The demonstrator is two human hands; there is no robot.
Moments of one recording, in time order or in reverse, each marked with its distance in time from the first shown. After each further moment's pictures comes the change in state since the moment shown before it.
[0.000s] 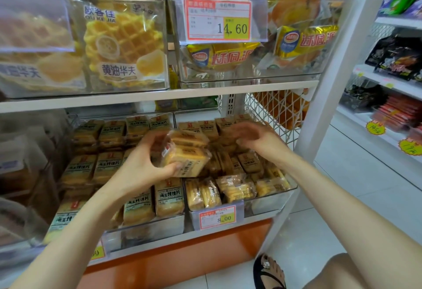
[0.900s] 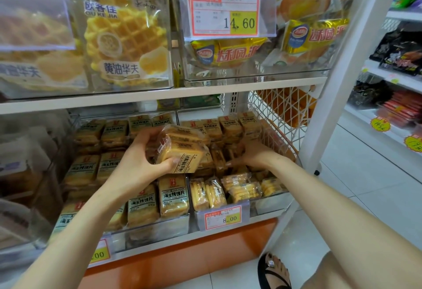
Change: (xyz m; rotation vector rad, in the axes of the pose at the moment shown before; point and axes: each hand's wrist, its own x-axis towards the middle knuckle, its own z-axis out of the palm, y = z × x) left_hand 0.000 -0.003 -0.007 -0.021 0.097 -0.019; right_hand 0.030 0.036 0.025 -0.539 -0.207 0.370
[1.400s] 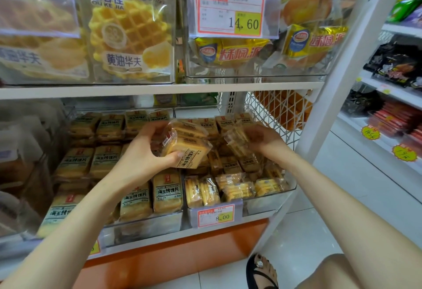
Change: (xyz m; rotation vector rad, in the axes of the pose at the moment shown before) left_hand 0.005 0.003 0.009 -0.008 -0.013 0.015; right_hand -0.027 0.008 -0.029 0.416 0.254 -0.166
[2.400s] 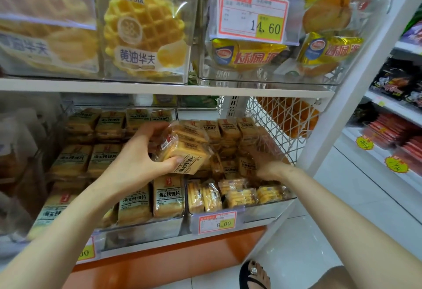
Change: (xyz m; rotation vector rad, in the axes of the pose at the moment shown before) left_hand -0.007 -0.001 -0.012 -0.011 0.010 0.026; right_hand 0.009 0.025 0.014 -0.638 -0.363 0.139
